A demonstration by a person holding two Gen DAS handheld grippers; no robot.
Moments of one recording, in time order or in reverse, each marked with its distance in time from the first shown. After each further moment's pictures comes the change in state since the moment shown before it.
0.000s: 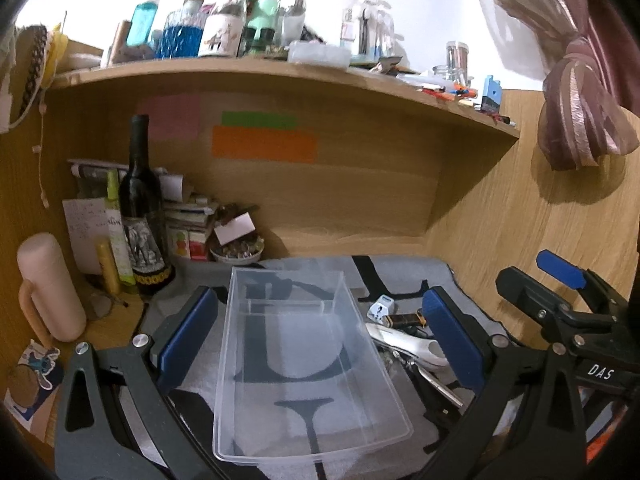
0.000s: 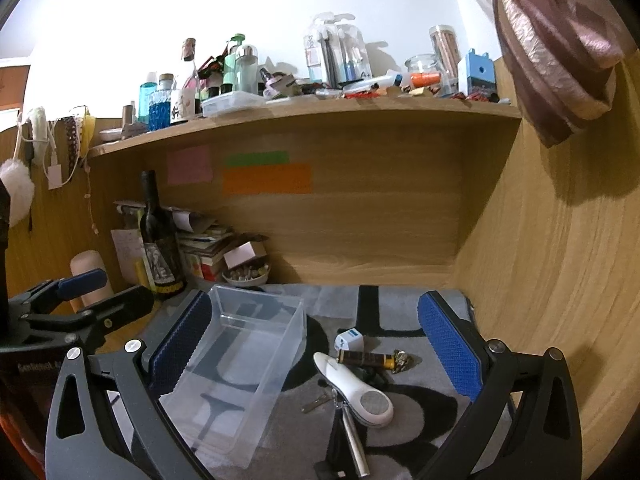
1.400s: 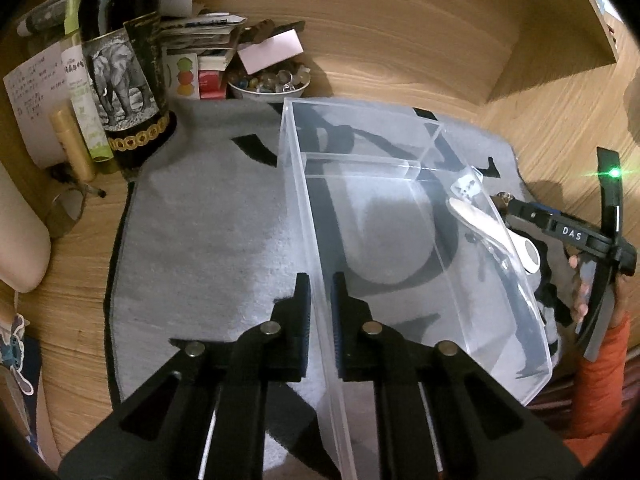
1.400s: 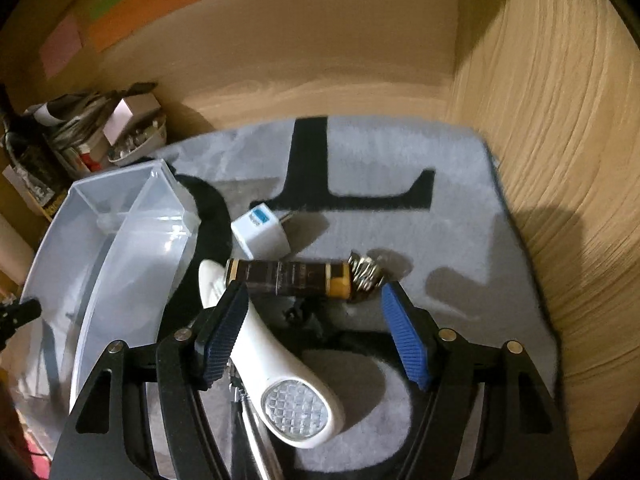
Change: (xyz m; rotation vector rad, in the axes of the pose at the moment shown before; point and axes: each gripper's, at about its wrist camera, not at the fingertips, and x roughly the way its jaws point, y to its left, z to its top) left arm 0.122 0.096 -0.049 -0.059 0.570 -0.018; right arm 0.181 -0.090 -0.066 0.159 0.627 -0.083
